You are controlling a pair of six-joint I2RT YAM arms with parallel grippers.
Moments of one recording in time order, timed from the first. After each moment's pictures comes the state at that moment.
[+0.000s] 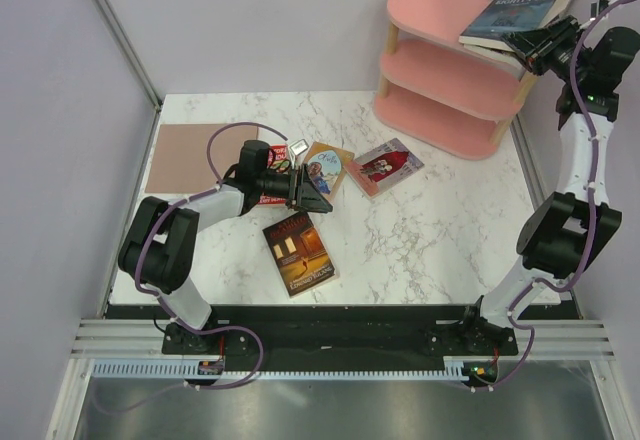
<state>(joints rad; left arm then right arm) -0.37 1.68 0.90 0.22 1.12 -0.58 -0.41 1.80 1.82 0.05 -0.88 0.97</state>
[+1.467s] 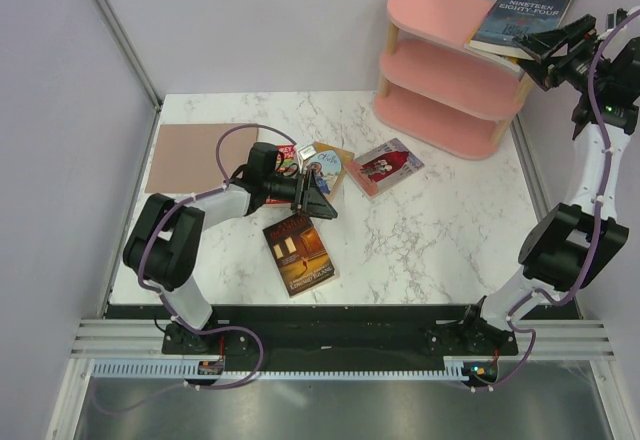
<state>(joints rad) -0.41 1.71 0.92 0.16 1.12 -0.55 -0.49 1.72 1.75 0.01 -0.97 0.98</state>
